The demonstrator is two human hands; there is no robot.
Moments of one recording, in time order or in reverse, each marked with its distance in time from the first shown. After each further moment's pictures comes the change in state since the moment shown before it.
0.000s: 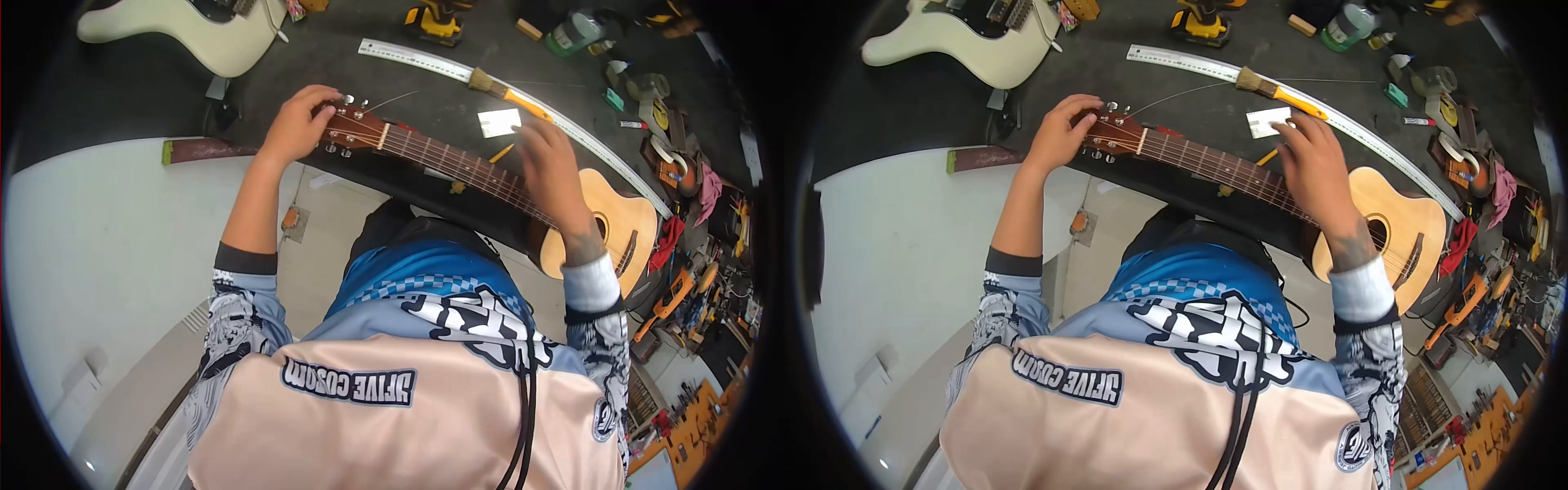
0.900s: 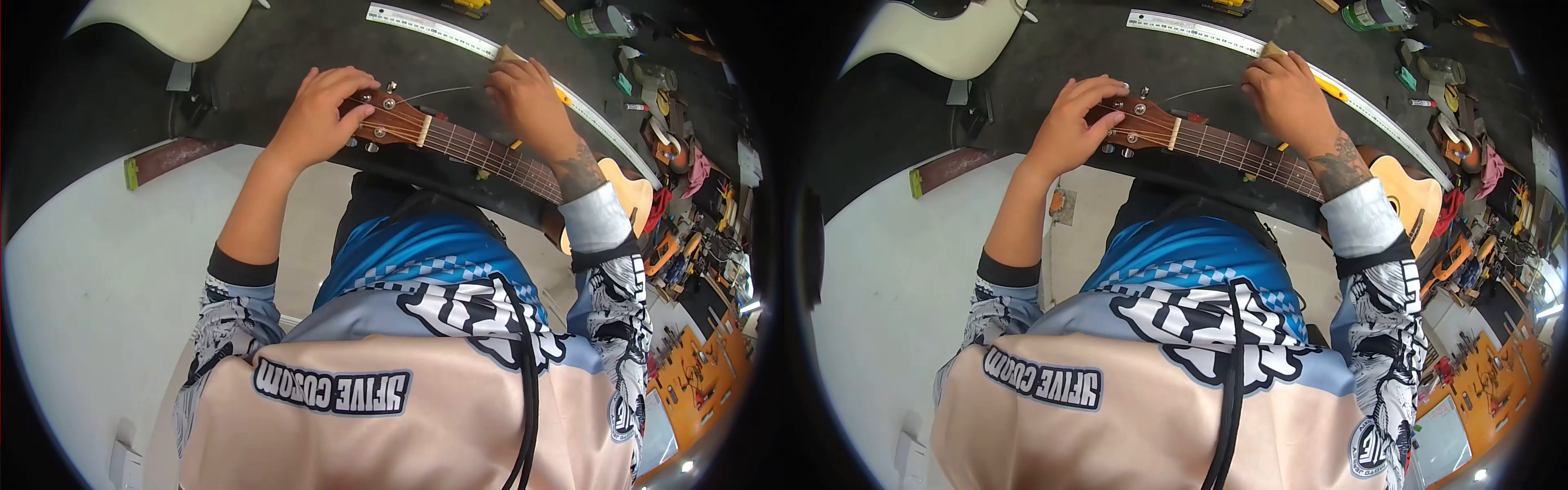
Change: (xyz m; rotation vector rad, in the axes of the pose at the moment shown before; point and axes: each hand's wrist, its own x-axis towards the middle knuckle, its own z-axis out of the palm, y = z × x) left_hand 0.006 -0.035 0.006 -0.025 -0.117 0.170; right_hand 0.105 -0.026 0.075 -0.283 -0.248 -0.143
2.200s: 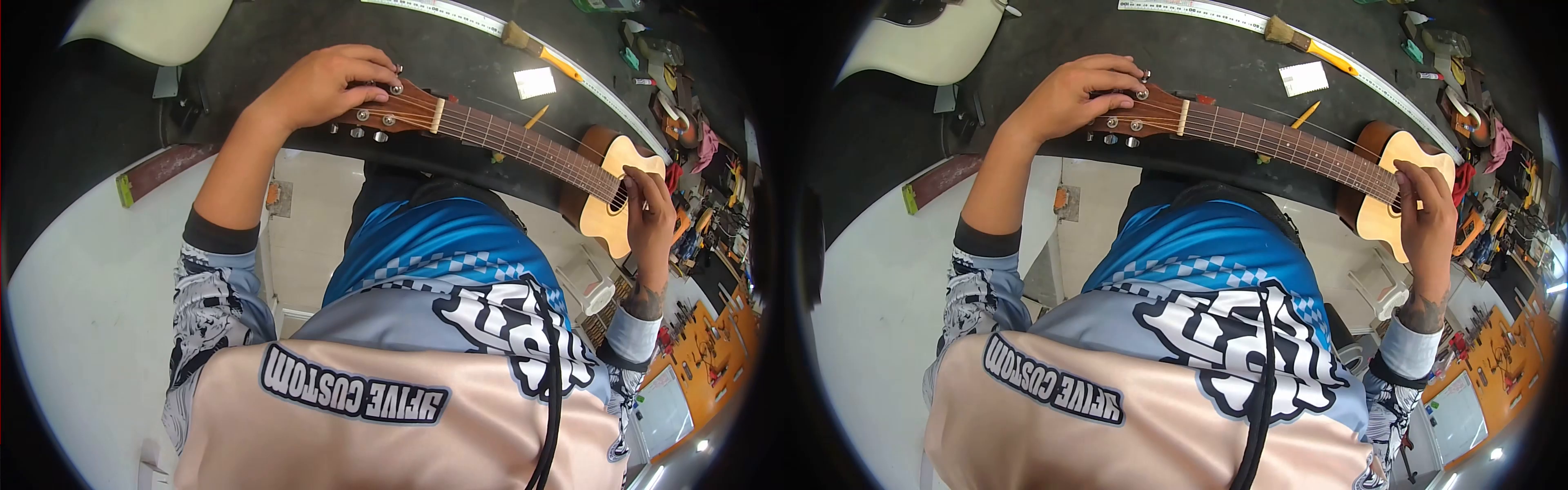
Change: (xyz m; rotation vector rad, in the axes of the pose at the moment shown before) left_hand 0.043 -0.027 -0.014 -0.080 -0.293 0.346; right_hand -0.159 -0.029 -0.131 0.167 -0.009 0.613
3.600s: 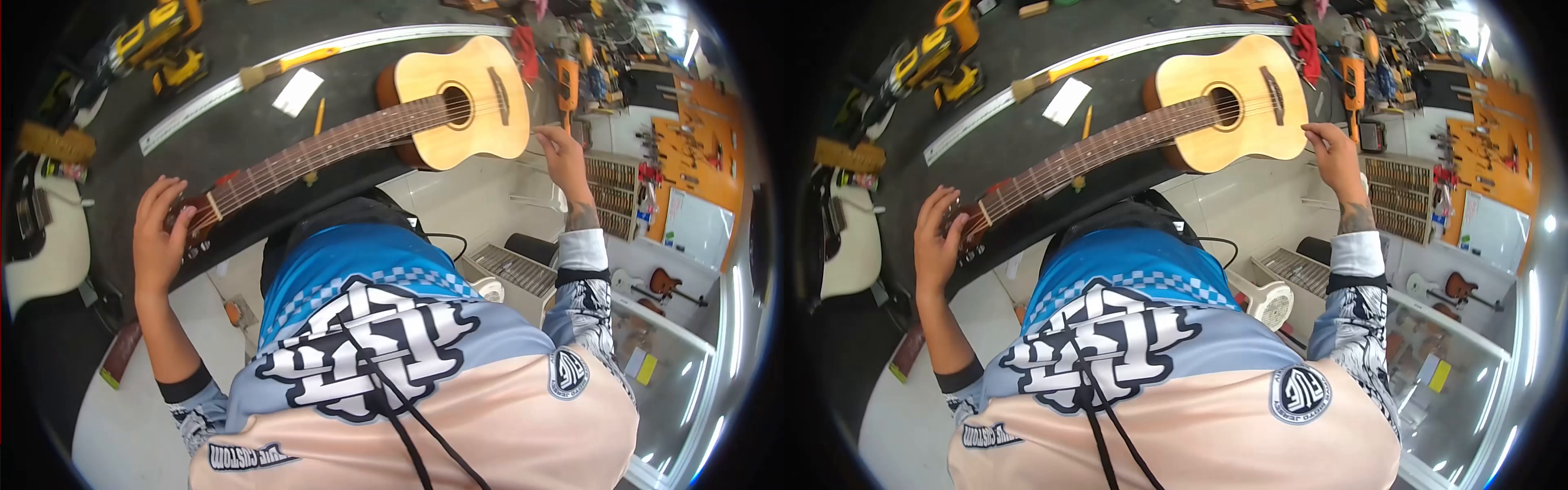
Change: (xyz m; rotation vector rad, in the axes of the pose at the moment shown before) left_hand 0.022 0.066 0.014 0.154 0.101 -0.086; right_hand -0.194 0.175 -0.017 0.014 0.275 0.483
